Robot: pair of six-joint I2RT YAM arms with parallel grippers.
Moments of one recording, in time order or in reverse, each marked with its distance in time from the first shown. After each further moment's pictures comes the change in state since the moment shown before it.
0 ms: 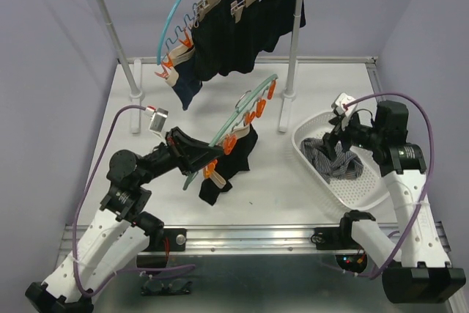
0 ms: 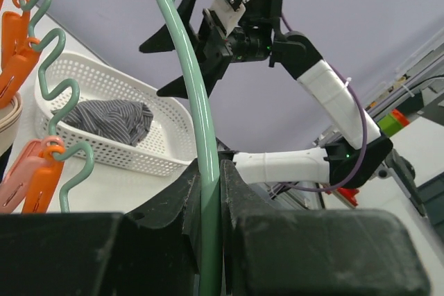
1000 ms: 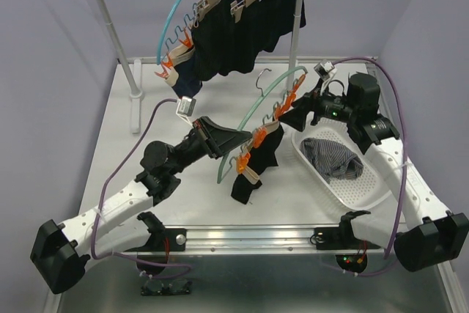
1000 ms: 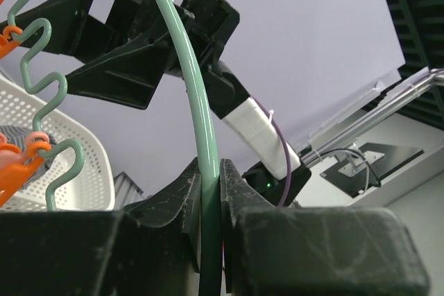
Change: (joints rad) left arm -0.253 0.344 -0.032 0.526 -0.282 -0.336; right arm 0.263 0.288 0.100 0.473 -0.122 0.732
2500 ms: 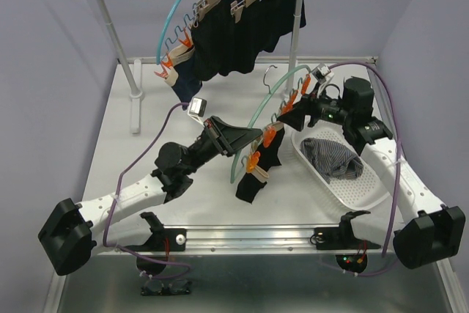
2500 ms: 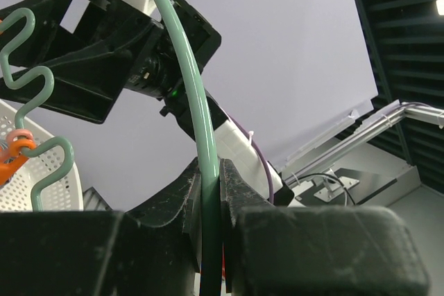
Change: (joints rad) left arm -0.092 0.154 -0.013 0.205 -0.143 -0.097; right arm 0.000 0.007 -0.083 0.097 0.040 0.020
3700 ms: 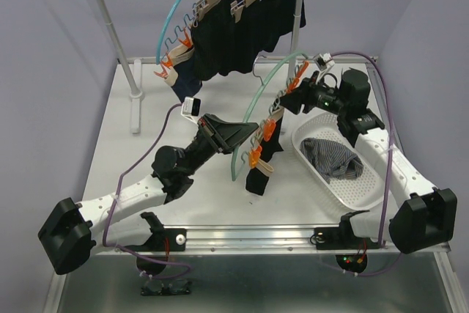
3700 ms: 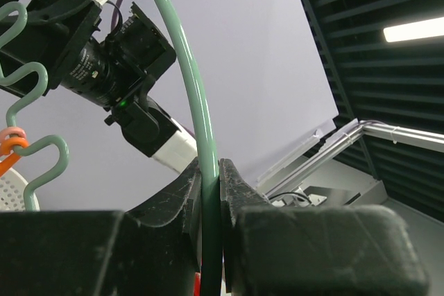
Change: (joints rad) left arm -0.019 0.000 0.000 0.109 -0.080 -0.056; right arm 0.000 0.108 0.034 0.212 0.037 0.153
